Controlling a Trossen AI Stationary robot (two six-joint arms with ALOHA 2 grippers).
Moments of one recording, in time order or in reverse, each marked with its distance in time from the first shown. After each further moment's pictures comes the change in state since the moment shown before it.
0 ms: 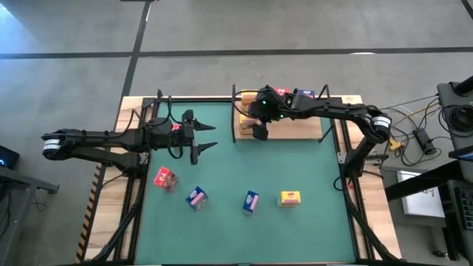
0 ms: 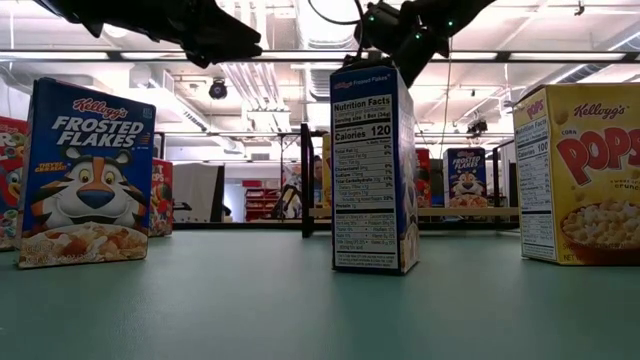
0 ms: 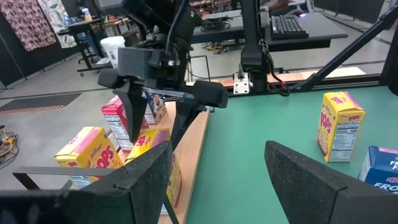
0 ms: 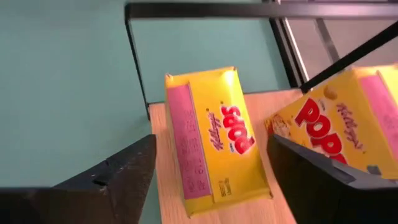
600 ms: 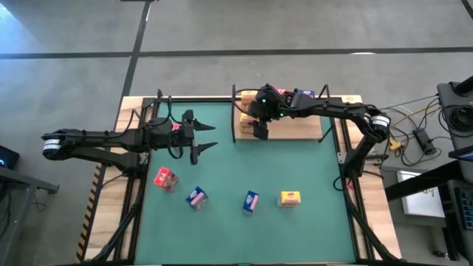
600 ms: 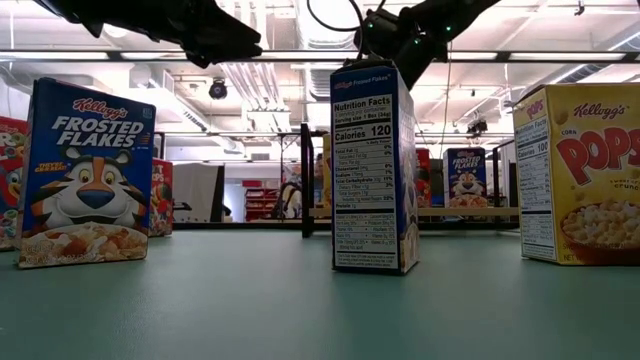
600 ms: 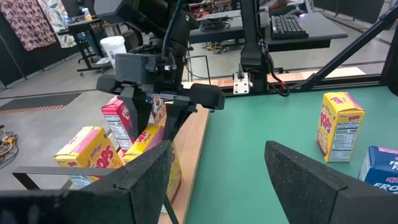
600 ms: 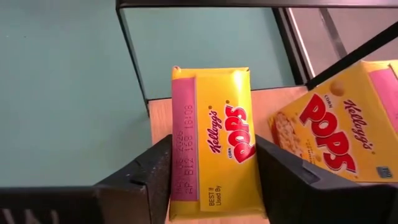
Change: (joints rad) left arm 0.000 0.000 0.000 0.000 0.000 0.000; right arm -0.022 0.012 0.002 0.002 -0.036 -0.018
